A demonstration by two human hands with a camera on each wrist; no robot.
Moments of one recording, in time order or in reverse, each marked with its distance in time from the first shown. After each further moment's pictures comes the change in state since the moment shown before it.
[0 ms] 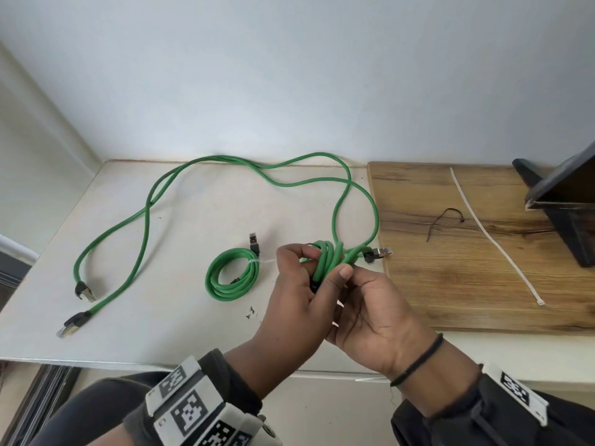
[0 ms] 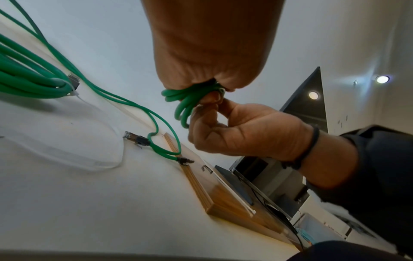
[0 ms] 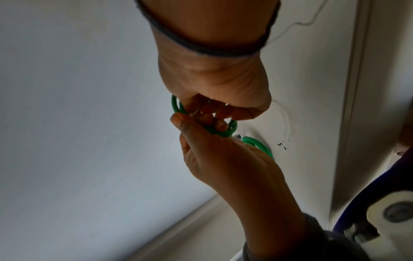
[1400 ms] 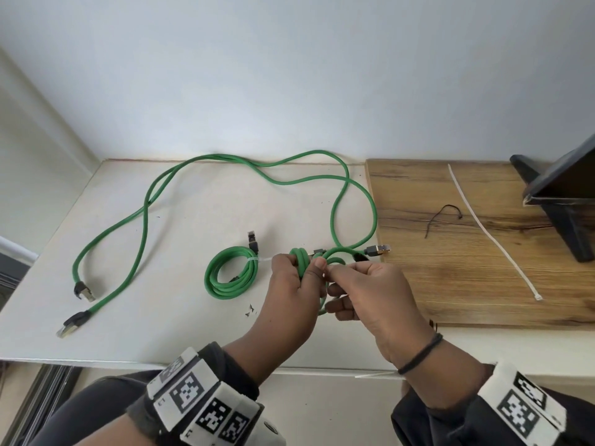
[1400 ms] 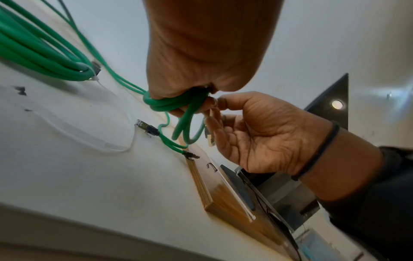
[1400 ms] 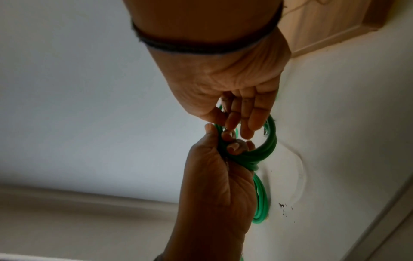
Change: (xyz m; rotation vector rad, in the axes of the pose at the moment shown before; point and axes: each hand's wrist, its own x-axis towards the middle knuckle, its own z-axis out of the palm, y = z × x) left_hand 0.011 -0.016 -0.003 0.077 0.030 -0.236; right_hand -0.006 -0.006 -0.001 -0.661 0.255 -0.479
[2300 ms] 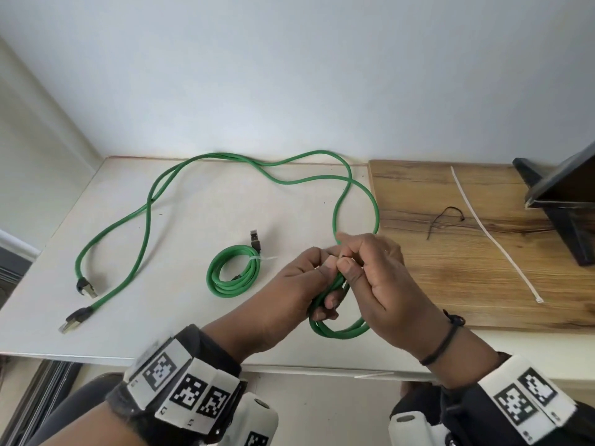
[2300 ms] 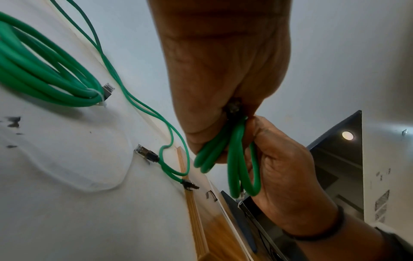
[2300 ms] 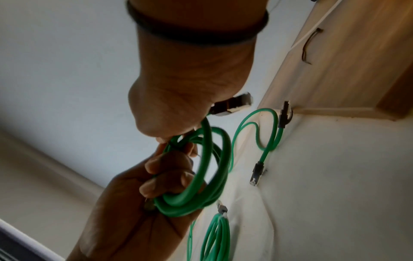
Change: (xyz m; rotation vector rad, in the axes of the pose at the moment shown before) left_hand 0.000 0.028 -0.024 -0.242 -0.553 -0.146; right_hand 0.020 0.012 -0.029 -0.691 -0.115 -1.073
